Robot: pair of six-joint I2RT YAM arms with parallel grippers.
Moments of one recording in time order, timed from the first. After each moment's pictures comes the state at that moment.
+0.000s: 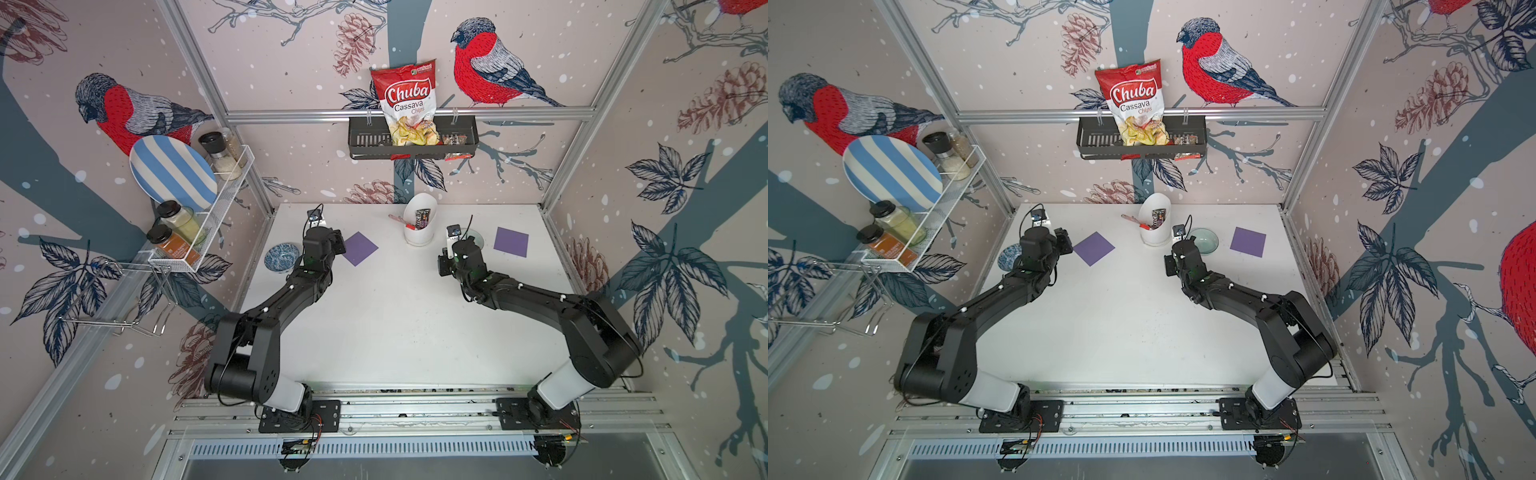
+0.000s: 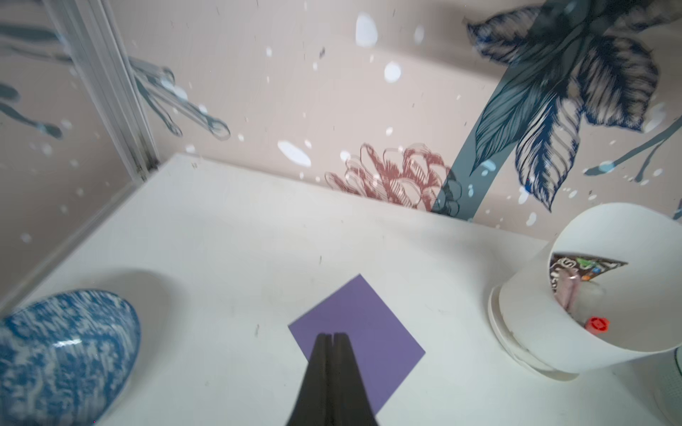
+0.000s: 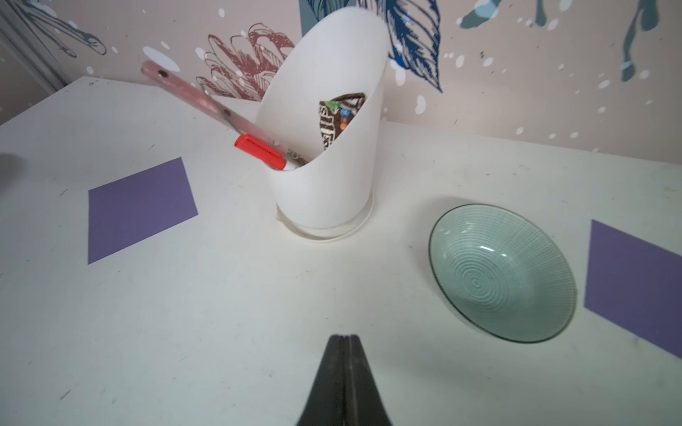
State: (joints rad) left arm -0.19 1.54 0.91 0.28 -0.15 -0.30; right arm 0.64 1.63 0.92 0.20 0.26 0.15
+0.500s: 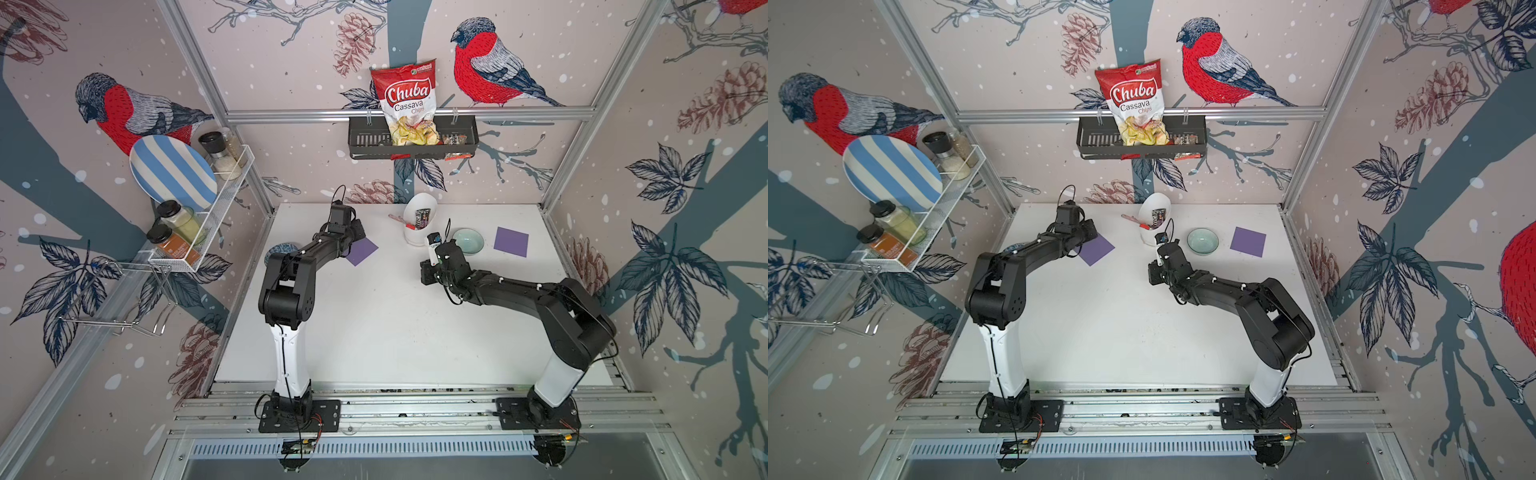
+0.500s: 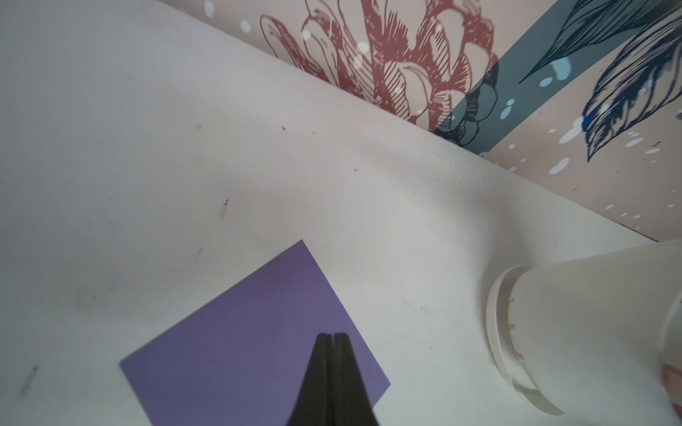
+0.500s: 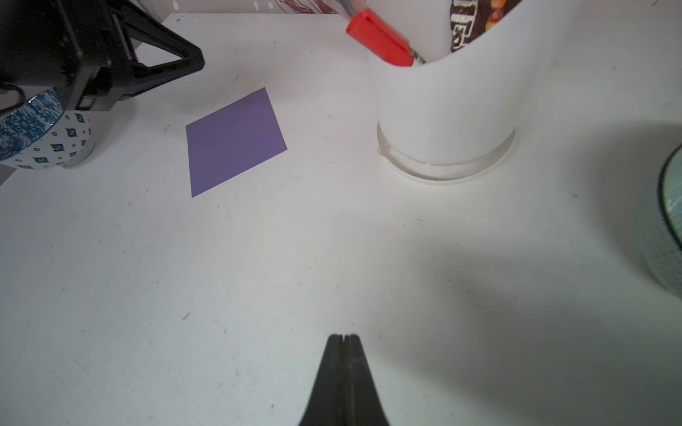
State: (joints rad) left arm -0.19 2.11 1.49 -0.05 0.05 -0.50; right arm 0.69 1.76 0.99 0.14 0.03 0.26
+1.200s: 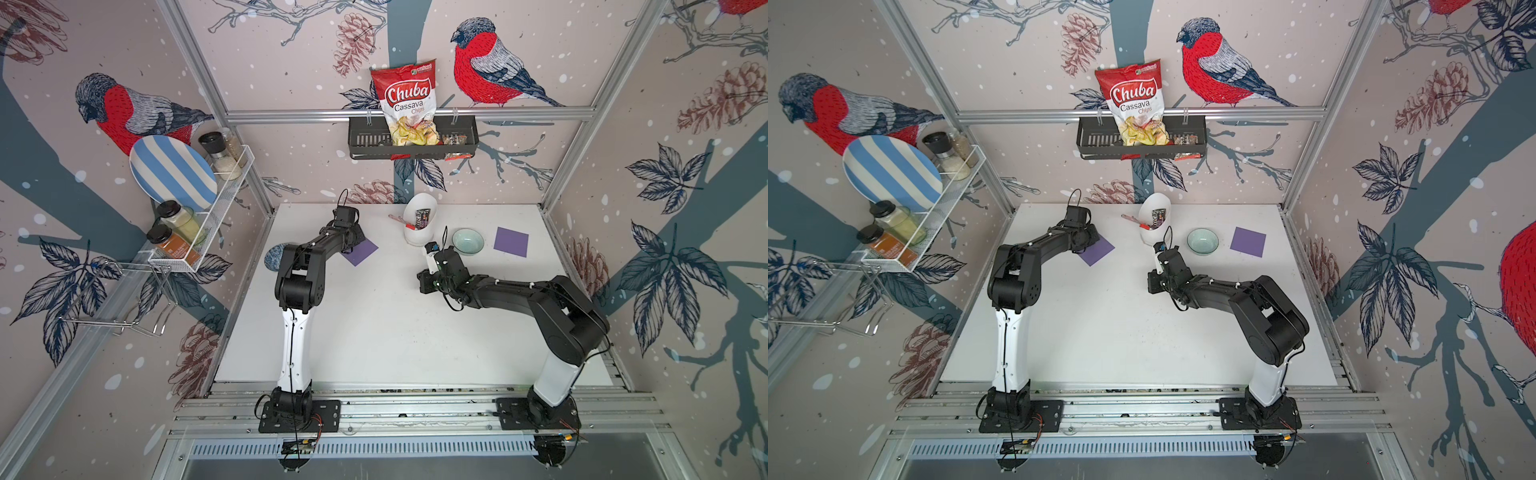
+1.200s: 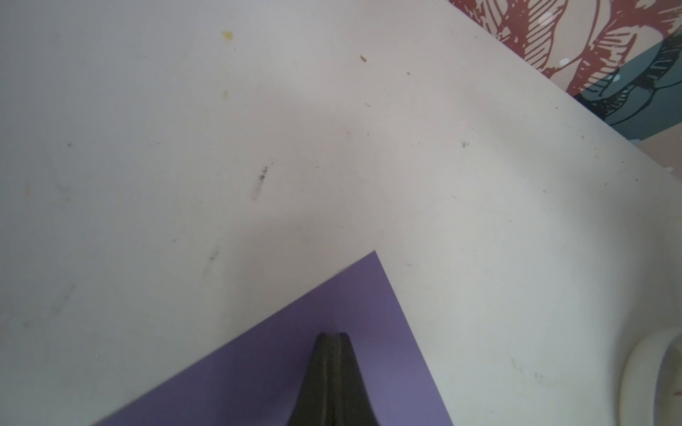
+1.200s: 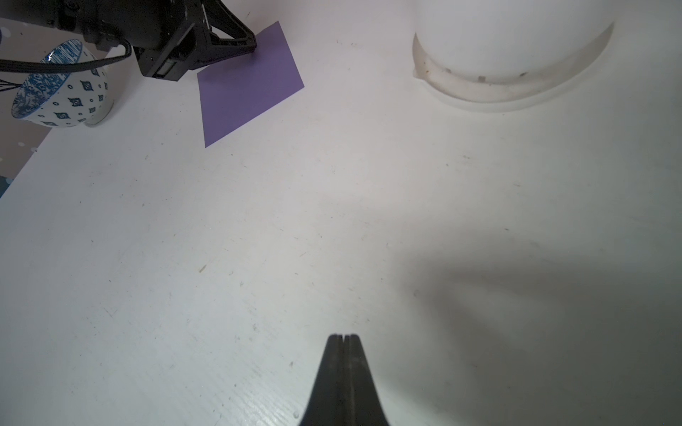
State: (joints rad) left arm -0.18 2.32 1.71 -0.26 -0.03 -0.57; right arm 0.69 1.79 0.94 0.15 -0.09 0.31
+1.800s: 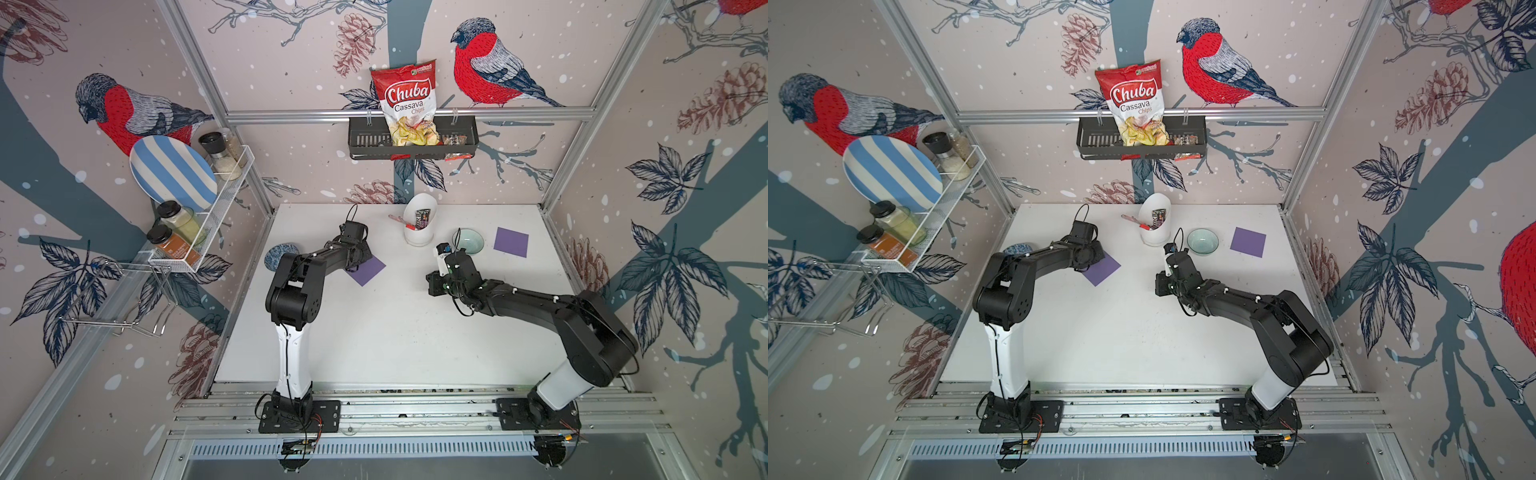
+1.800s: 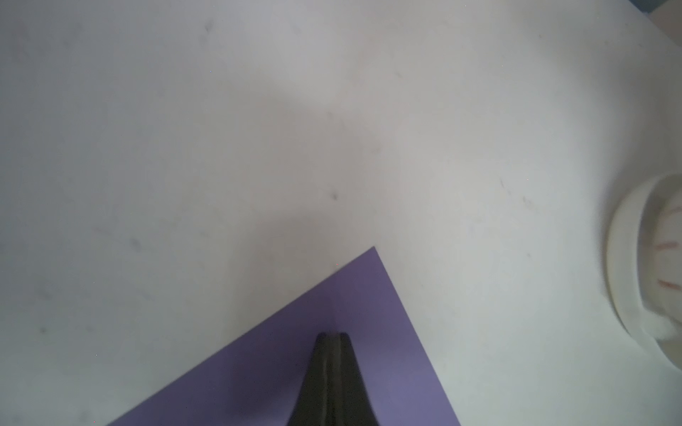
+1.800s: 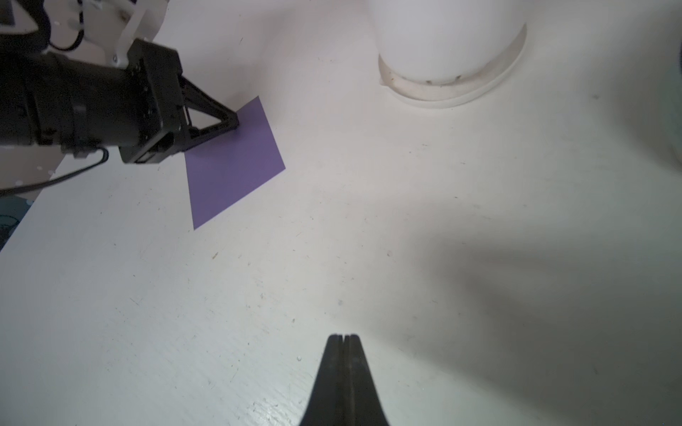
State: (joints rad) left arm -0.29 2.07 1.32 -0.21 -0.02 -0.63; right arm 0.67 1.61 0.84 0.09 -0.03 0.37
